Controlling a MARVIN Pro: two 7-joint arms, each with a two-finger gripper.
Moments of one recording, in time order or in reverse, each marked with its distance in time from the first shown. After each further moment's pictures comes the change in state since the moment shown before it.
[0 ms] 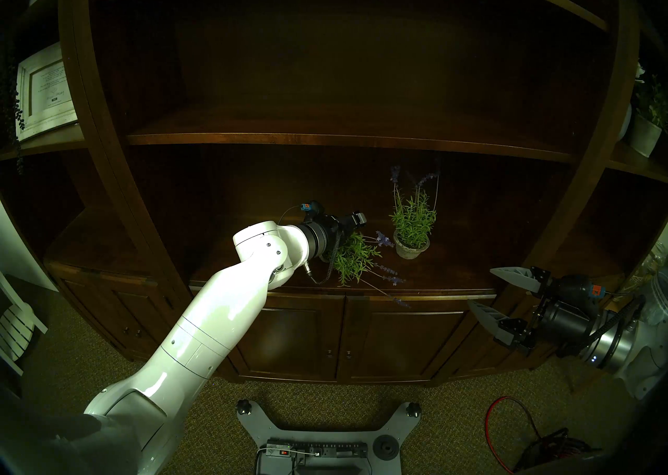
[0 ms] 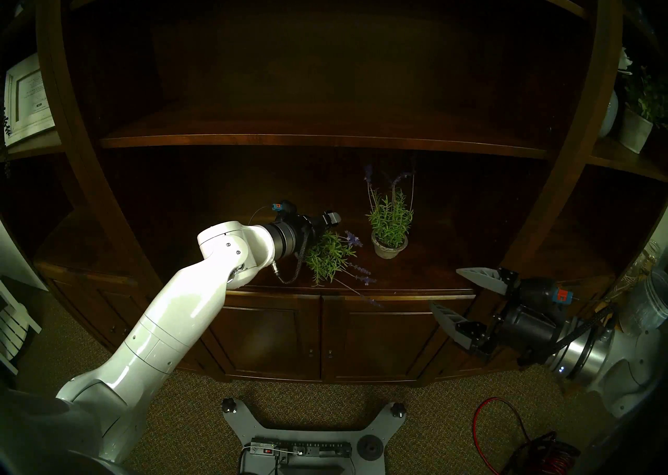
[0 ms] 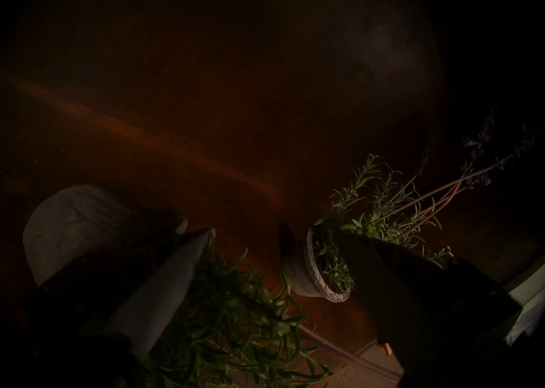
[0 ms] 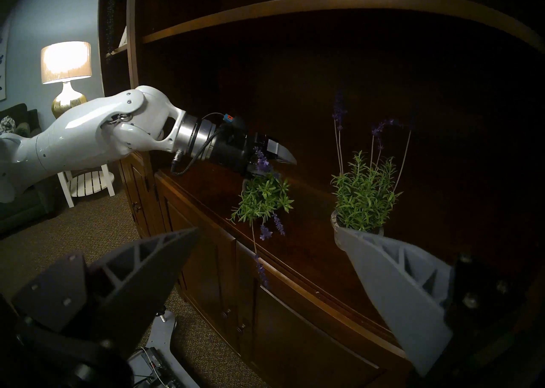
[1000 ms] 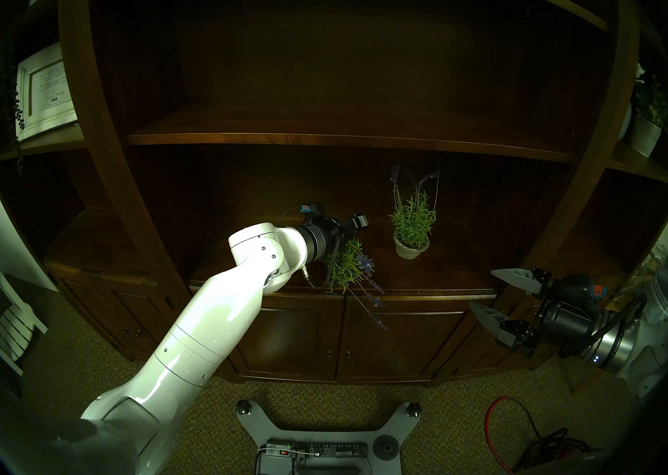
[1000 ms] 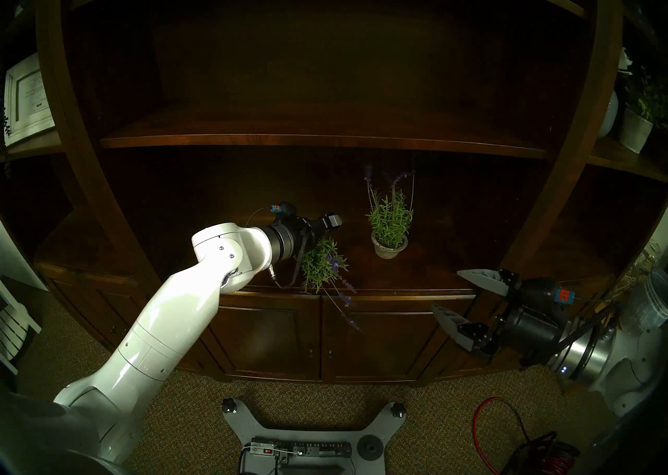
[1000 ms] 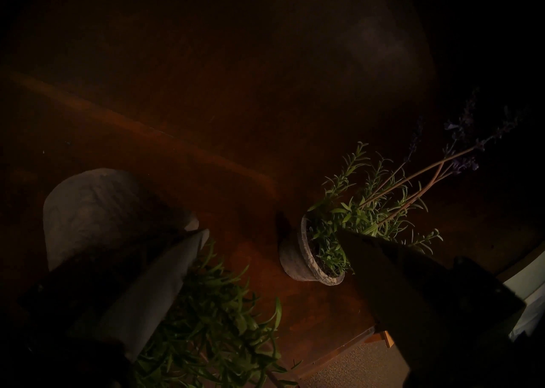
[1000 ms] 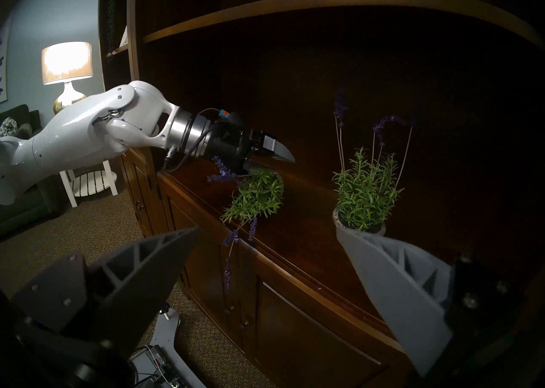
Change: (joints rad) left arm 0.045 0.024 -0.020 -0.086 -0.024 0.034 0.035; right arm -0.005 -0.013 0.000 0.000 0.019 0.000 0.023
